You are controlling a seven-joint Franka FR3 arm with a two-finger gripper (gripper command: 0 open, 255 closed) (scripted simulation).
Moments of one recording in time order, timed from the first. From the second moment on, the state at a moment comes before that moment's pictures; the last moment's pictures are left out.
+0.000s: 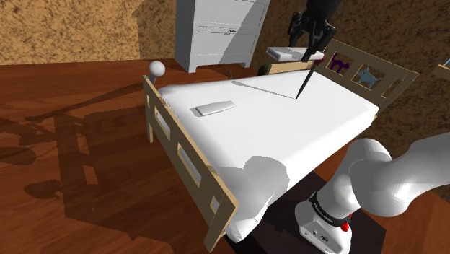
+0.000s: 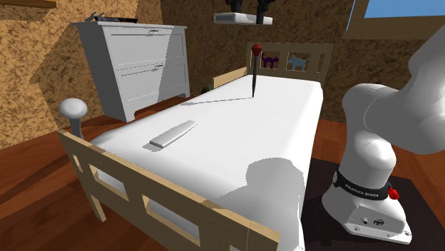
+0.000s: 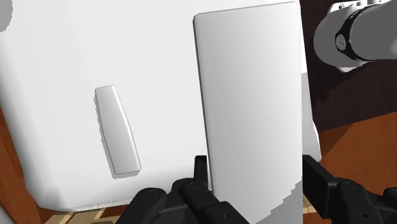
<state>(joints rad) 0.41 -0.57 -0.21 -1.93 -0.13 1.39 -1.08</state>
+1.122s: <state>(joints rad) 0.36 -0.37 -0.61 -1.69 -0.21 1.40 -1.54</state>
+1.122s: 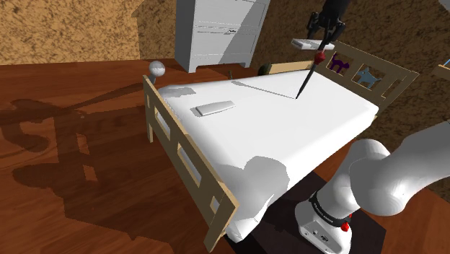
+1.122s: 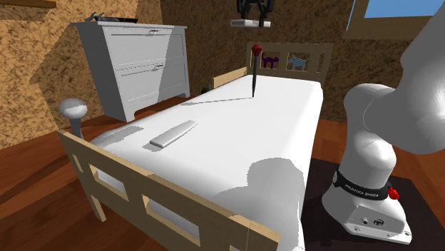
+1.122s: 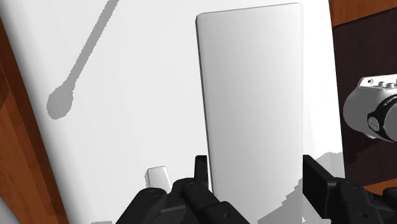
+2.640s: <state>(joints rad) 0.30 -0.06 -0.93 -1.59 -0.04 1.57 -1.92</state>
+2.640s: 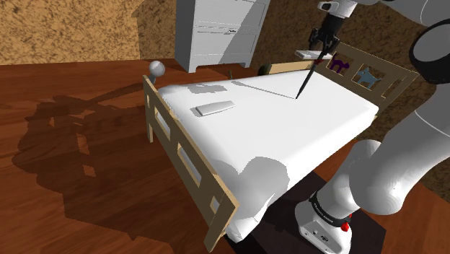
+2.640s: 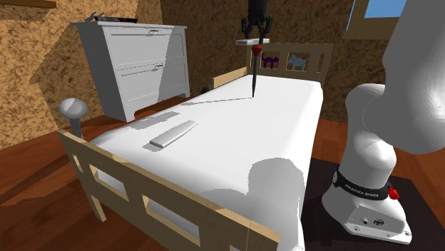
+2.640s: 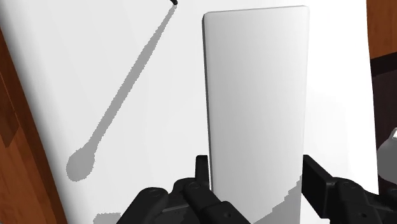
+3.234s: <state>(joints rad) 0.30 -0.11 -0.92 -1.75 -0.08 1.70 -1.88</state>
